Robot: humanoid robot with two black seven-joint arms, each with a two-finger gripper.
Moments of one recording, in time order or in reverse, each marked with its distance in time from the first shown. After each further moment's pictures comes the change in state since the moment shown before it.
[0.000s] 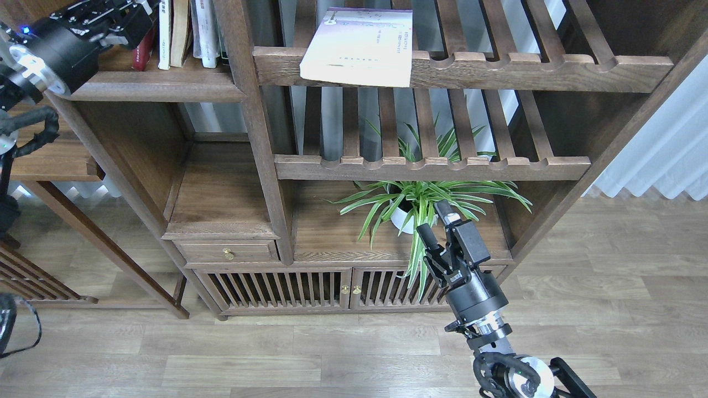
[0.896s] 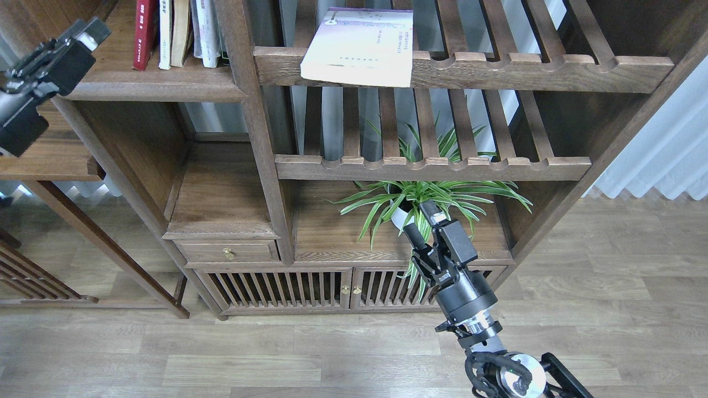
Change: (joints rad) left arm 0.411 0.035 -0.138 -0.257 -0.438 0.000 0.034; right arm 0.078 0.000 -0.059 0.001 -0.007 0.000 -0.003
